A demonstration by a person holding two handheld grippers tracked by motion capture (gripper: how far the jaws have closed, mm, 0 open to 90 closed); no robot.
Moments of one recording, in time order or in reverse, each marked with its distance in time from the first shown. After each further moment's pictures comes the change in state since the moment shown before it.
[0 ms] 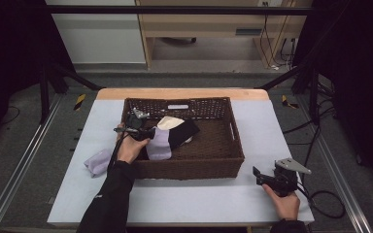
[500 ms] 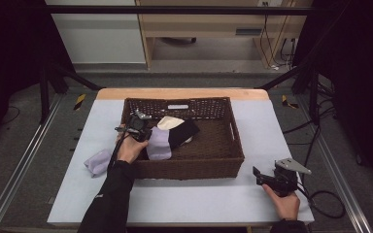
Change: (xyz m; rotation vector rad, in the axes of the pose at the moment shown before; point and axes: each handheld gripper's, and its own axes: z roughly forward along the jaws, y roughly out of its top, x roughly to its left) left arm -0.004 0.000 -0.003 0.063 -0.029 0.025; right arm 0.000 0.000 0.000 -0.004 -0.002 -0.001
